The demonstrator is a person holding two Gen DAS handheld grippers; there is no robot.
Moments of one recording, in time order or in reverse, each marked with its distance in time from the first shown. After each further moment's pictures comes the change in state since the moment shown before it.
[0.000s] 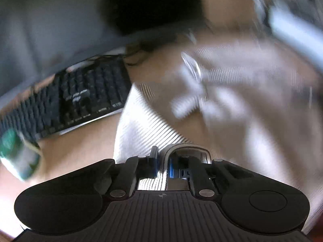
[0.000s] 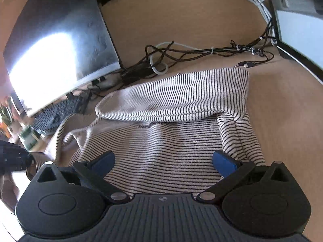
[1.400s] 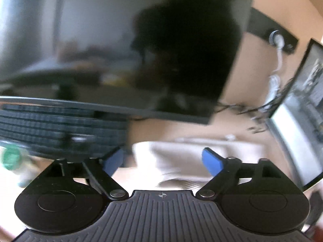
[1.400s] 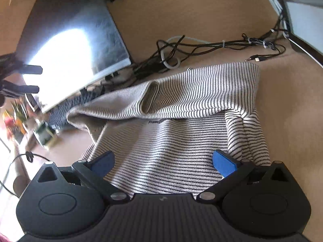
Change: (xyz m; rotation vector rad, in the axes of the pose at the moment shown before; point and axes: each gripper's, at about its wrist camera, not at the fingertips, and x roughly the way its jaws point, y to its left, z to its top) left arm -0.040 -0.004 0.073 -0.196 -0.106 0.050; right arm 0.006 0.009 0.006 -0.069 0.084 0.058
